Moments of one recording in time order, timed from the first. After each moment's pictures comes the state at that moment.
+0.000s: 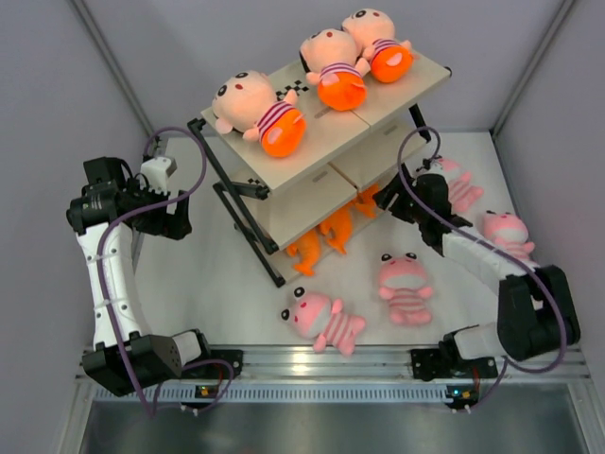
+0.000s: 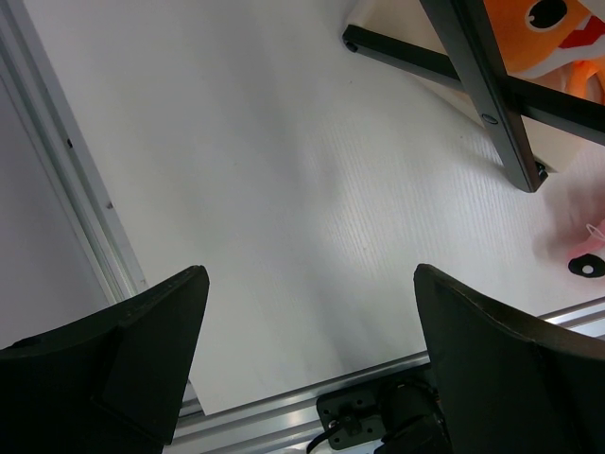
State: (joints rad) left arm 0.33 1.21 1.45 -1.22 0.40 0.50; right arm 0.29 1.43 0.78 0.19 -0.06 0.69
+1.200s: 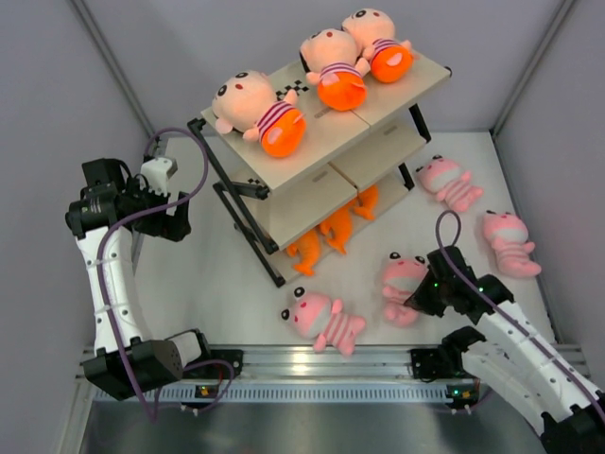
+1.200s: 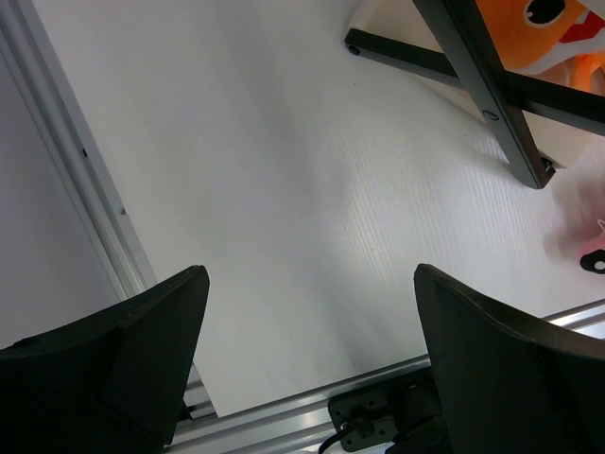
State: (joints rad) left arm 0.33 1.18 1.45 -1.21 0.40 0.54; right arm 0.44 0.69 0.50 -0.92 -0.02 1.00
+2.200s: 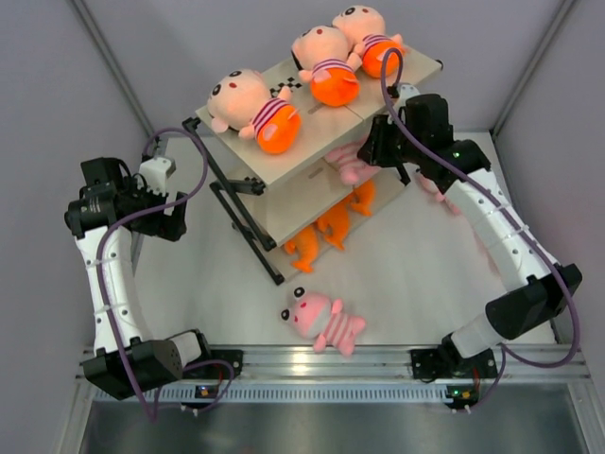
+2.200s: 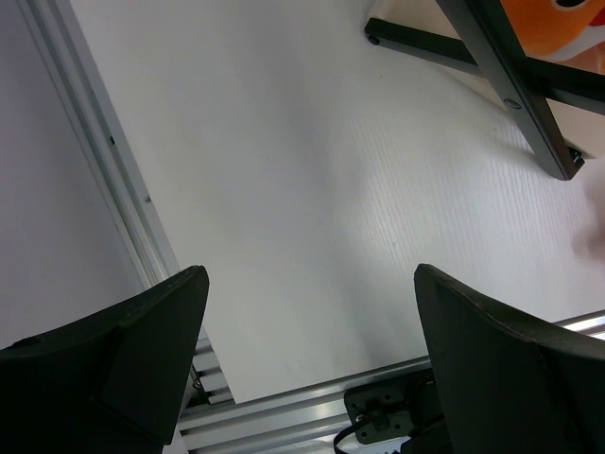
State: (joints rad) left arm 0.33 1.19 1.46 -1.21 0.35 0.55; right arm 0.45 1.51 1.72 -0.71 -0.13 0.32
